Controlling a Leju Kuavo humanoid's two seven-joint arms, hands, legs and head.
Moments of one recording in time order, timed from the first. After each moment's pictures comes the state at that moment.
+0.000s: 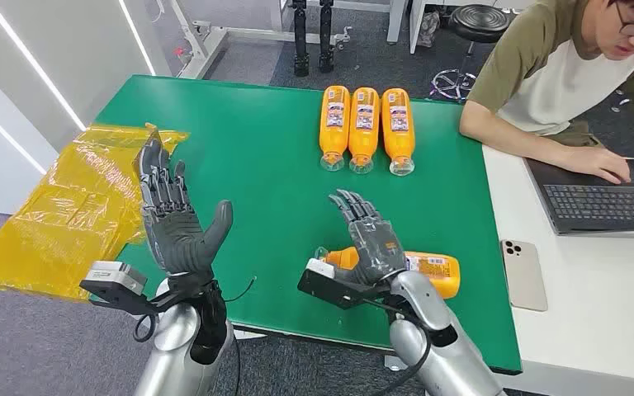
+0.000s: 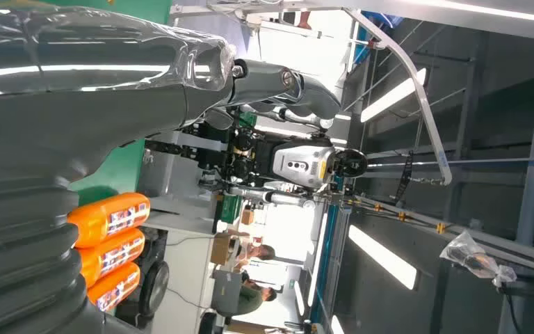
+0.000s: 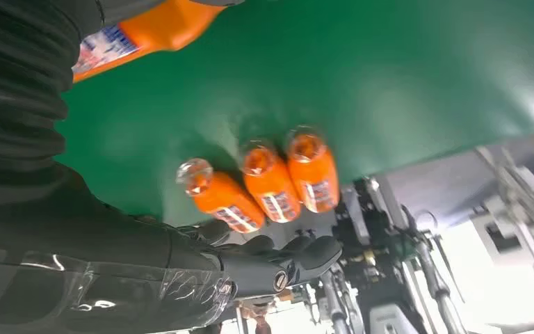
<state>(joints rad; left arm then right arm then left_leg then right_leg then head) -0.15 -0.24 -0.25 -1.42 0.02 0.28 -0.70 -0.45 -0.04 0.44 -1.19 1.05 -0.07 -0.22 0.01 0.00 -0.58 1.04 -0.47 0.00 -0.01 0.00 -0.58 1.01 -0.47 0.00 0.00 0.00</state>
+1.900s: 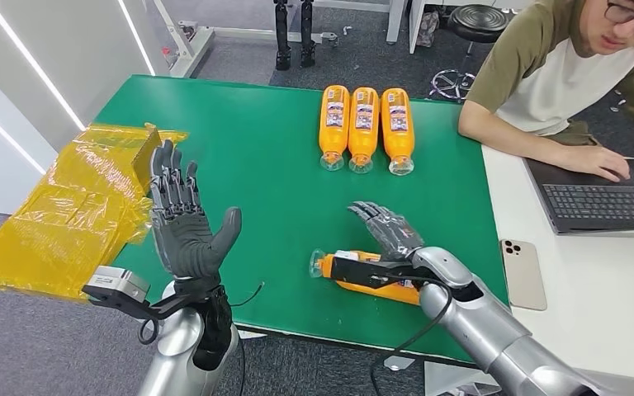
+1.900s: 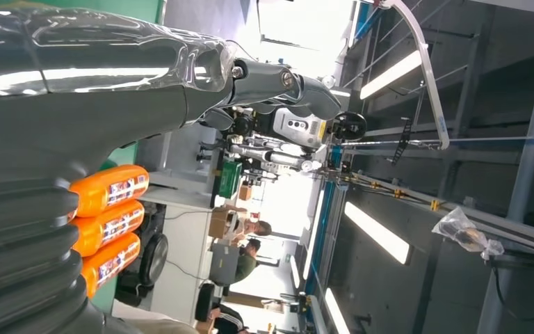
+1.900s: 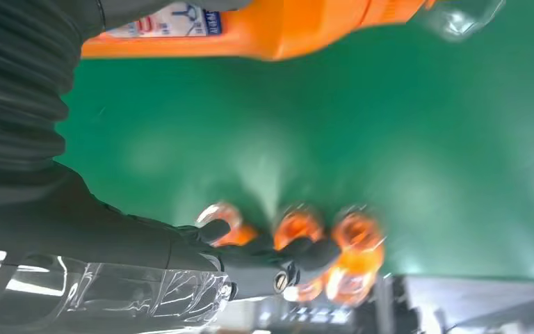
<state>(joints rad) -0.15 -0.24 -0.29 -1.43 0.04 0.25 -0.70 -0.68 -0.17 0.69 -0.91 0.75 0.04 -0.28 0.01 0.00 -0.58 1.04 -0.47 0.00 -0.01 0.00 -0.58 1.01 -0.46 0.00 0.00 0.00</state>
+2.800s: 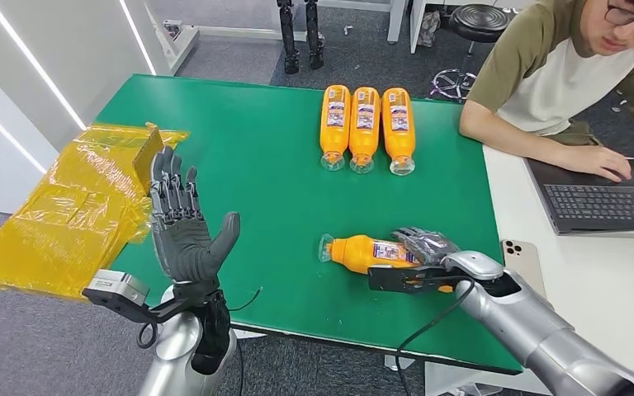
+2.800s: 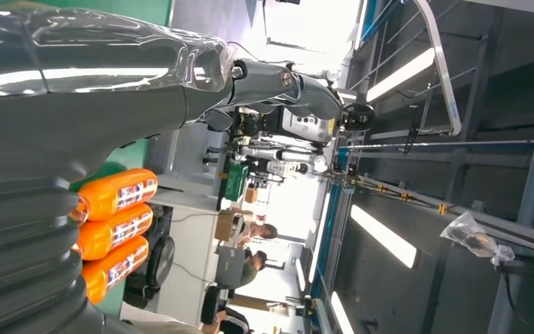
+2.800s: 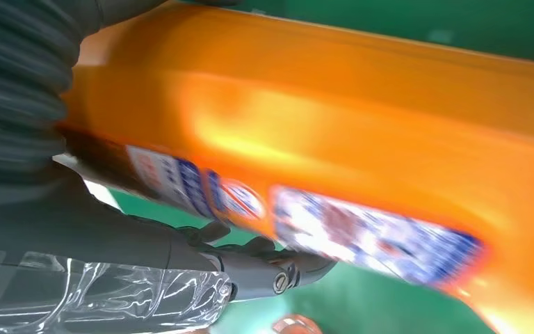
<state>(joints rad) -0.12 -0.24 -0.28 -1.43 0.04 0.24 -0.70 -0.75 -0.34 0.80 -0.89 0.71 0.28 -0.15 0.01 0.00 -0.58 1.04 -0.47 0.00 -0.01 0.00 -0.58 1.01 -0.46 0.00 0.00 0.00</state>
